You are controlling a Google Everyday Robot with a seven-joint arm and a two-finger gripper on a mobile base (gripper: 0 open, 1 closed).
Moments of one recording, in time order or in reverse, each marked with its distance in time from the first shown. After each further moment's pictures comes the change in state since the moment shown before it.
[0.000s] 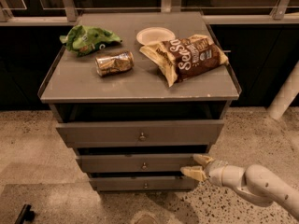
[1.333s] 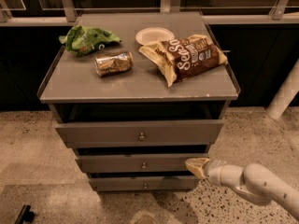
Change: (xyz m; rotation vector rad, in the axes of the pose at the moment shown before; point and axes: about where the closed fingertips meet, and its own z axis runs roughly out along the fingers) arm -0.002 0.004 0.009 -0.017 0.002 -0.005
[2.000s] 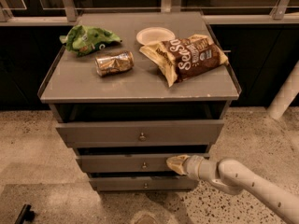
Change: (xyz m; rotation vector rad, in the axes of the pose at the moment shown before) arm 0.004 0.015 0.085 -0.063 -0.003 -0.128
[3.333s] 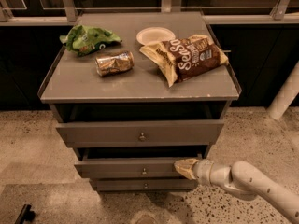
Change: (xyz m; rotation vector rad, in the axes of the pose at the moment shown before) arm 0.000 0.012 -0.046 -0.050 -0.017 0.037
